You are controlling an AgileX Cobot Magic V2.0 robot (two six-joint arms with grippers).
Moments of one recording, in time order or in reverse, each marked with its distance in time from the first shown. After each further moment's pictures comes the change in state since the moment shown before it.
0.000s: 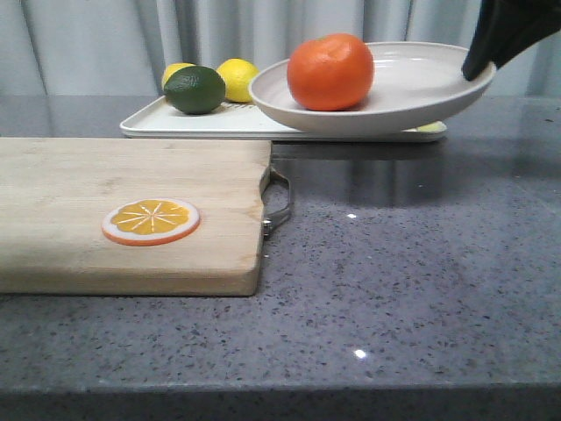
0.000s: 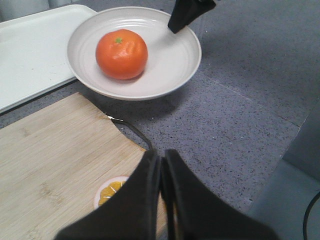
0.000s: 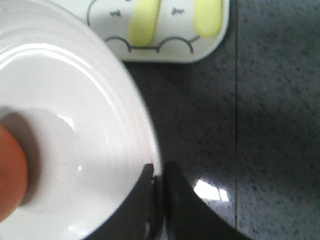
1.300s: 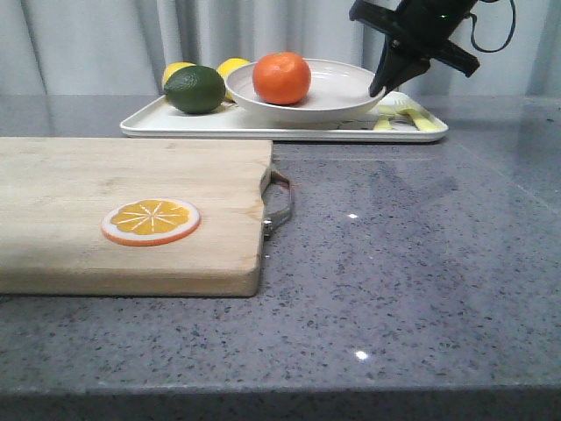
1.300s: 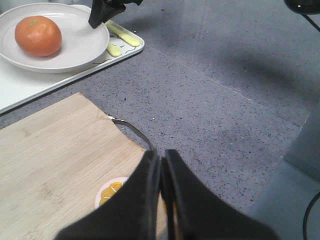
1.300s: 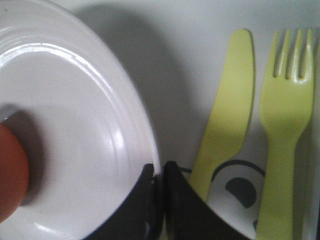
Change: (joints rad) left arm 0.000 0.000 0.000 0.000 0.000 0.000; right arm -0.042 0.730 -0.930 0.140 0.162 -0.024
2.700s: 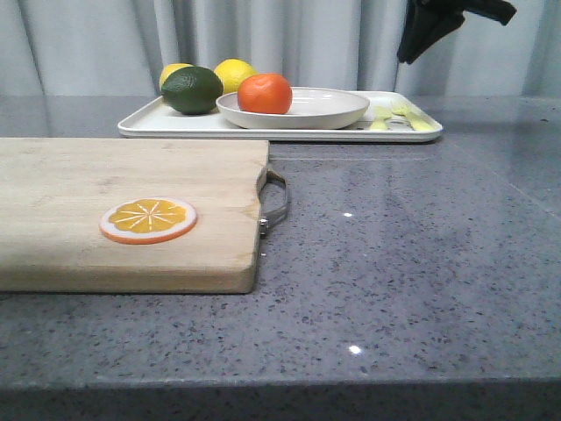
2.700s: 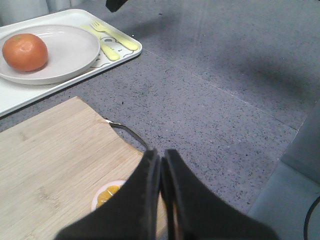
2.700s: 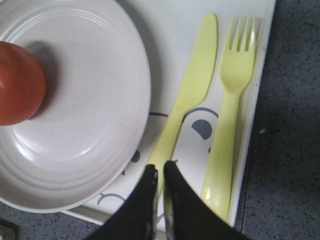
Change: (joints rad) left arm 0.000 0.000 0.000 0.000 -0.013 0.000; right arm 0.002 -0.132 -0.003 -0.126 0.145 -0.038
